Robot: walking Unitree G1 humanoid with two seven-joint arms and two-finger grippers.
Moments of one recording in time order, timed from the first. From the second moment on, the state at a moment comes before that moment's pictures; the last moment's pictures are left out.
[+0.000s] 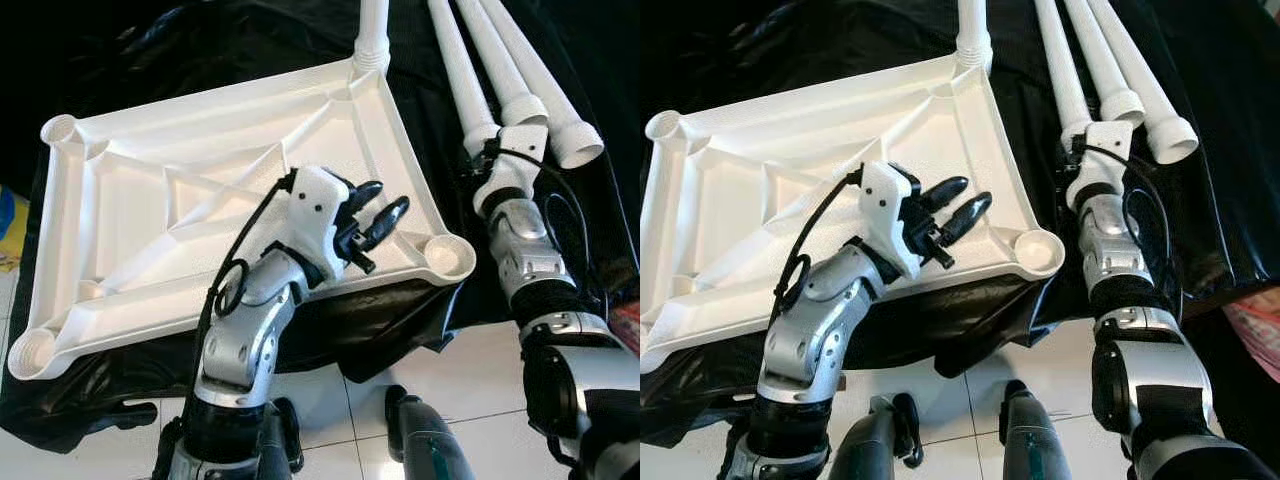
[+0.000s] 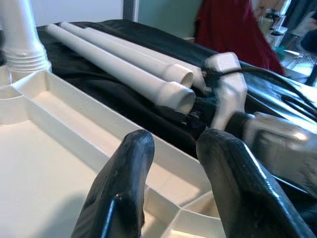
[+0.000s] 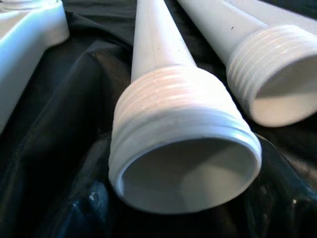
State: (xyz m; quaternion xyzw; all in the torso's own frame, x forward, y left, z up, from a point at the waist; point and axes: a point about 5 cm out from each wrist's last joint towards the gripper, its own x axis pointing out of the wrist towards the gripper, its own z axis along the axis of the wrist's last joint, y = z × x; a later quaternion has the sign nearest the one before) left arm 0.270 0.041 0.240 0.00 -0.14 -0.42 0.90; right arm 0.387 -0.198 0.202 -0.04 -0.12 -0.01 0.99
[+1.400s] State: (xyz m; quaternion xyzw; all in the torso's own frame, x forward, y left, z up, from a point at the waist) left arm 0.299 0.036 0.274 -0.13 -0.16 -0.47 0.86; right arm 0.315 -0.166 0.254 -0.05 -0.32 0.02 0.95
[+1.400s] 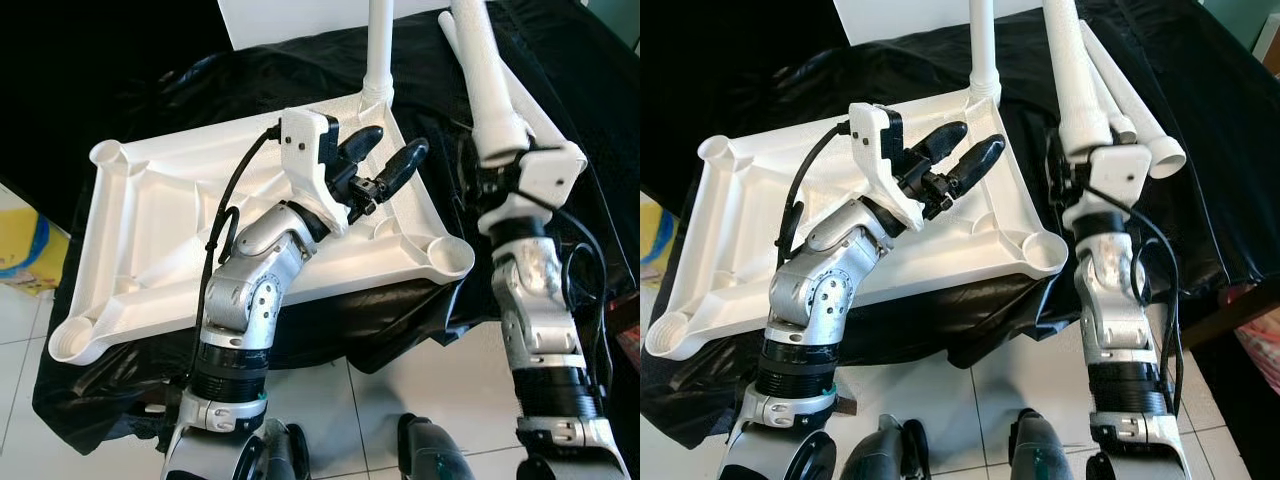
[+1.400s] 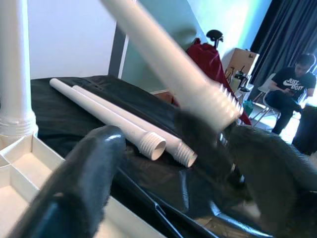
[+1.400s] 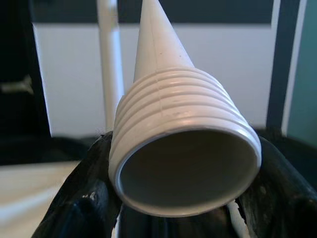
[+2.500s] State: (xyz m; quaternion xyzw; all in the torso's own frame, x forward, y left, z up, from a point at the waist) left arm 0.348 0.073 0.330 -0.32 -0.12 -0.51 0.79; right arm 0.313 -0.140 0.280 -0.11 -0.39 0.12 0.91
